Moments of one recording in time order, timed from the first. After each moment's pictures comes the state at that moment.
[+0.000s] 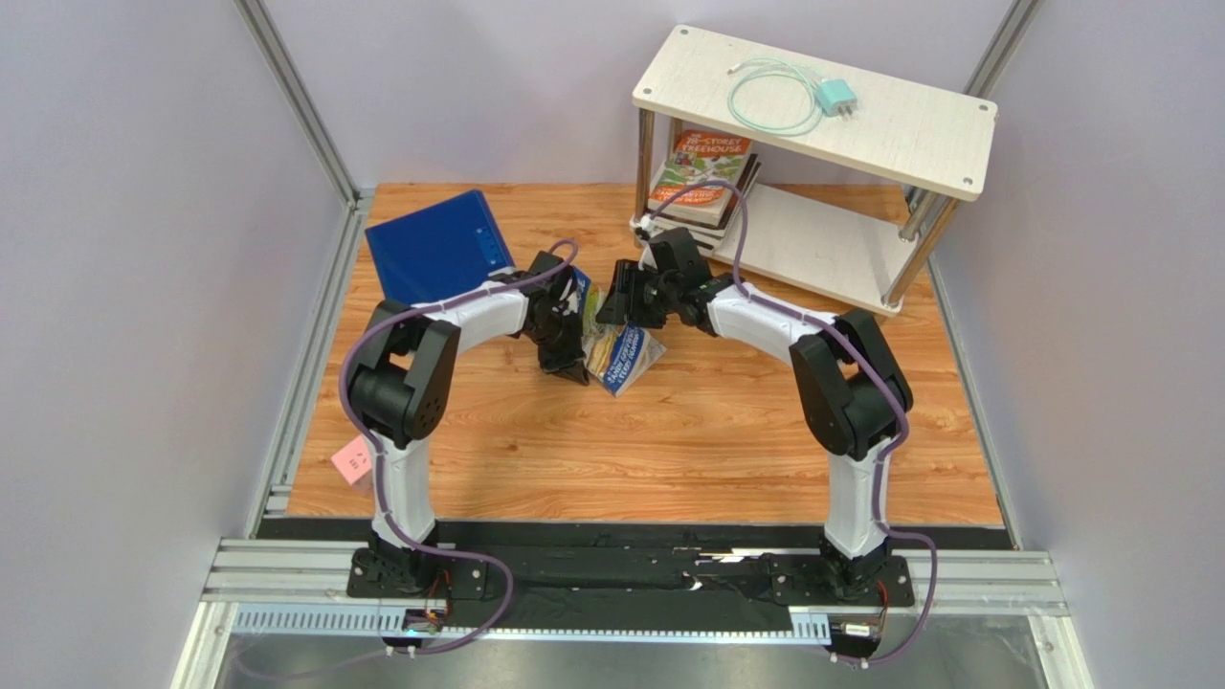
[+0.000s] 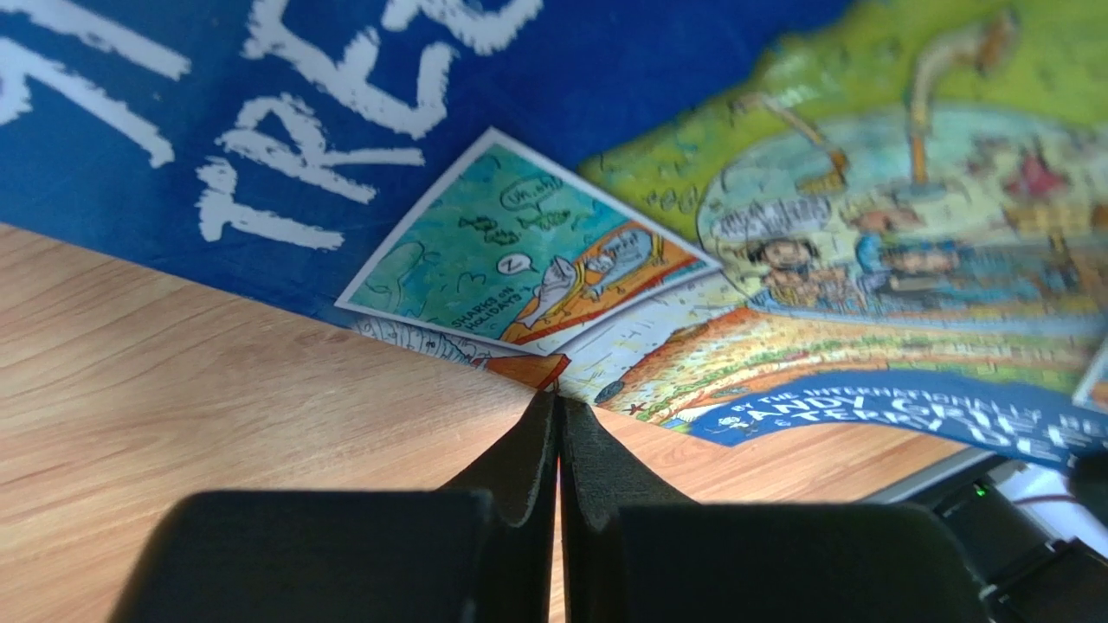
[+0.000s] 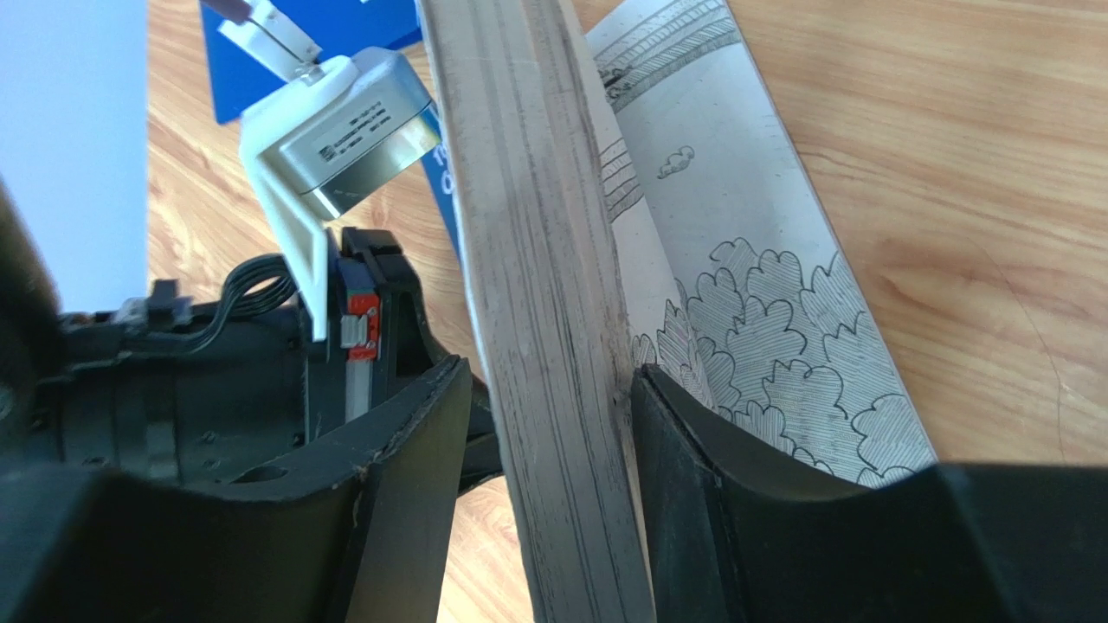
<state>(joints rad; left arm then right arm) -0.45 1.98 1.29 -0.56 0.33 -0.55 0.56 1.96 1.37 -0.08 -0.32 0.60</state>
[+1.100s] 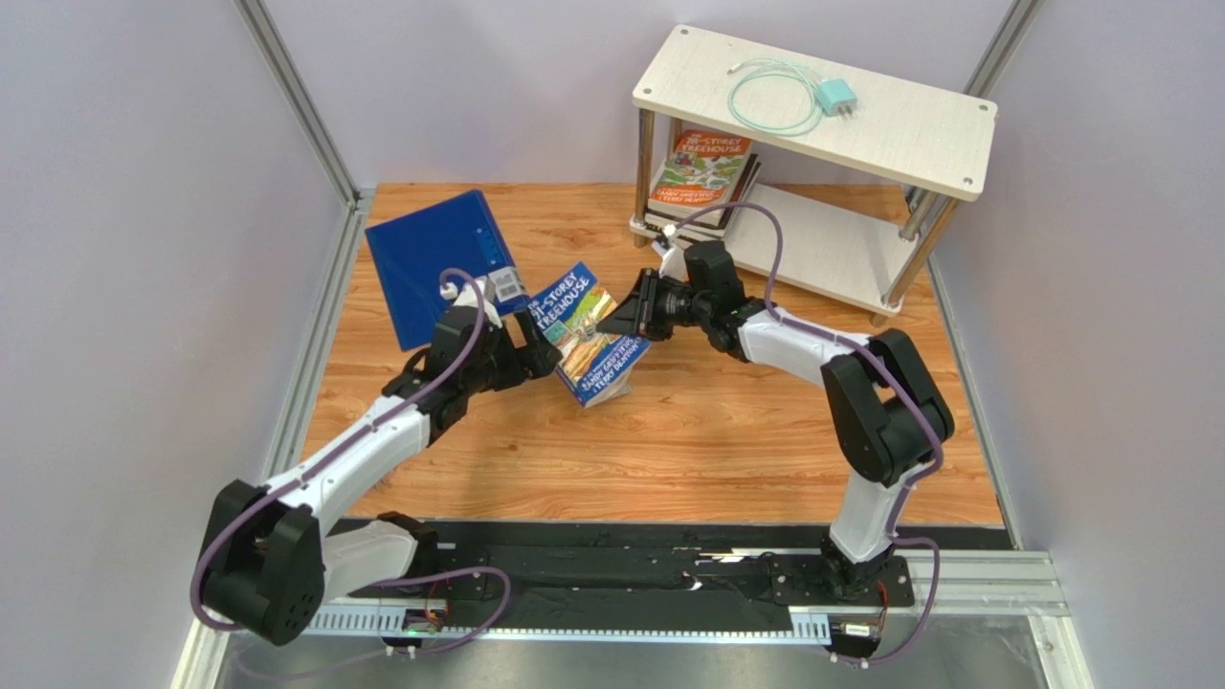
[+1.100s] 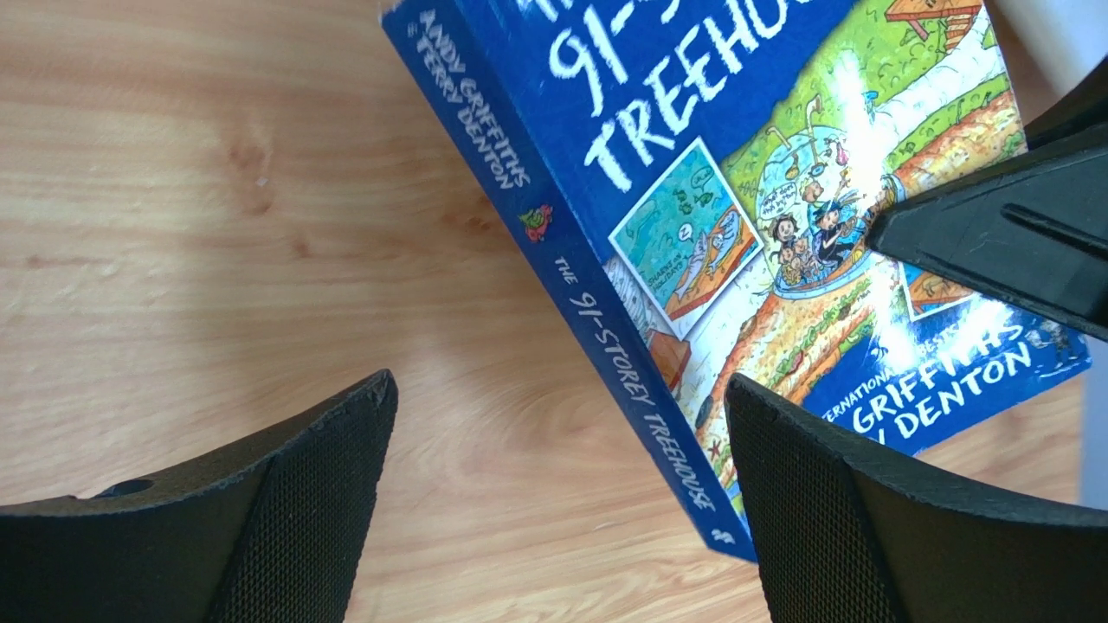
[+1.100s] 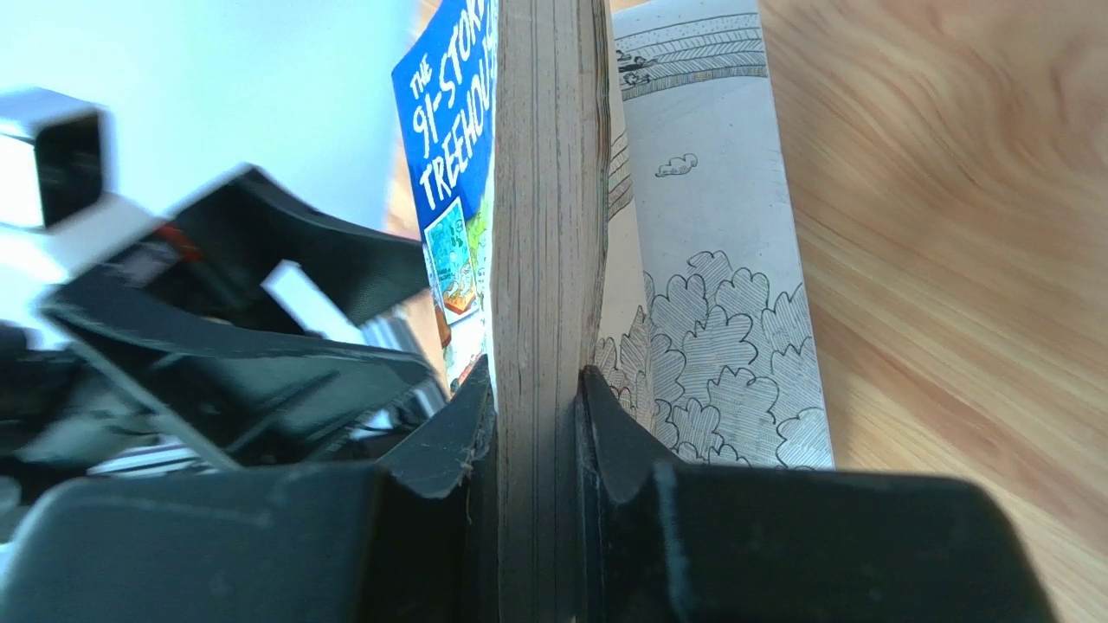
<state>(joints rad) -0.41 1.16 0.65 -0.12 0.03 -0.64 0.51 1.82 1.13 0.19 -0.63 0.80</state>
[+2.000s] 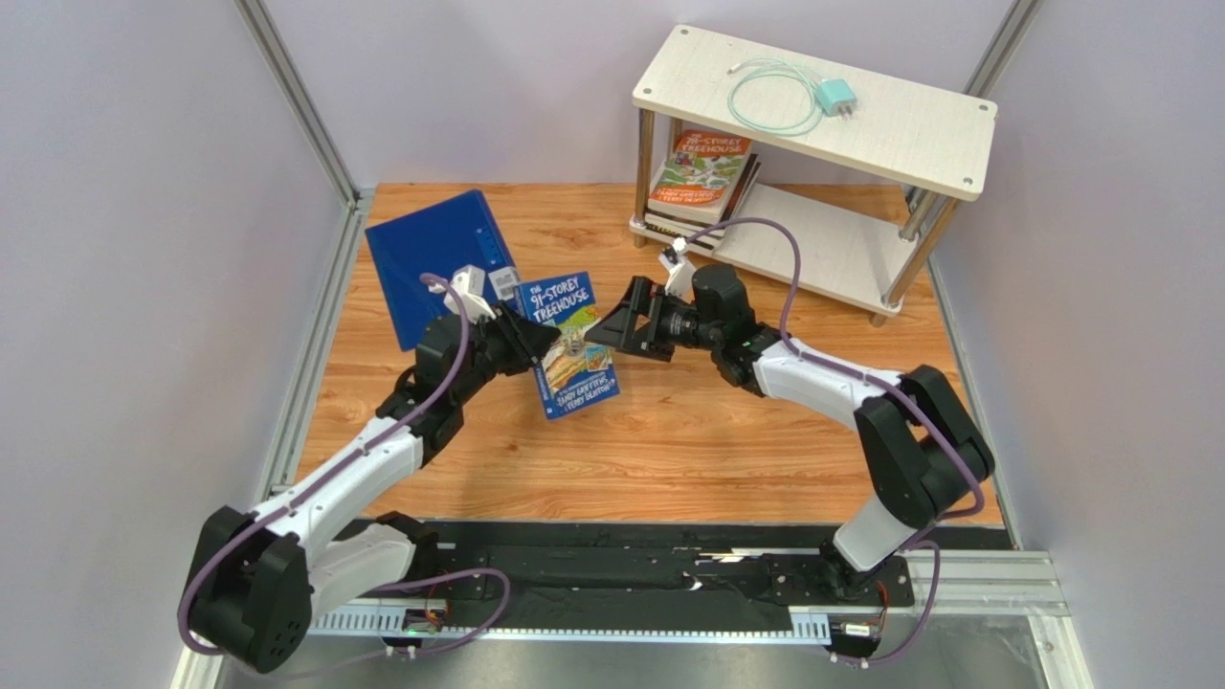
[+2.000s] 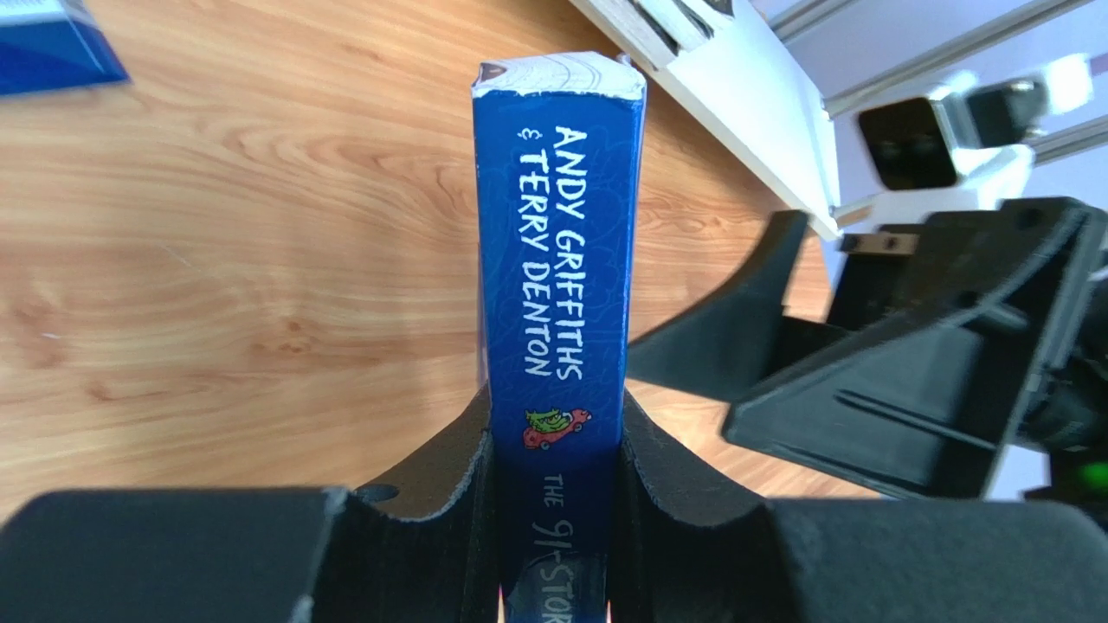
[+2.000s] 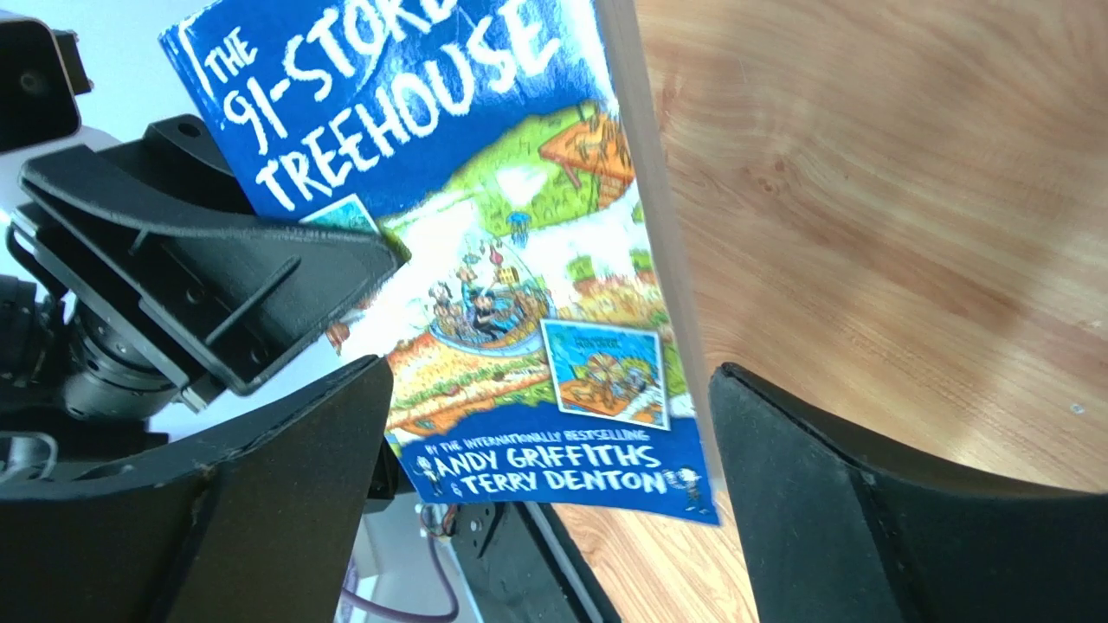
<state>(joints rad) -0.44 1.05 0.54 0.26 0.09 -0.77 0.58 1.62 0.94 0.32 -0.53 0.88</state>
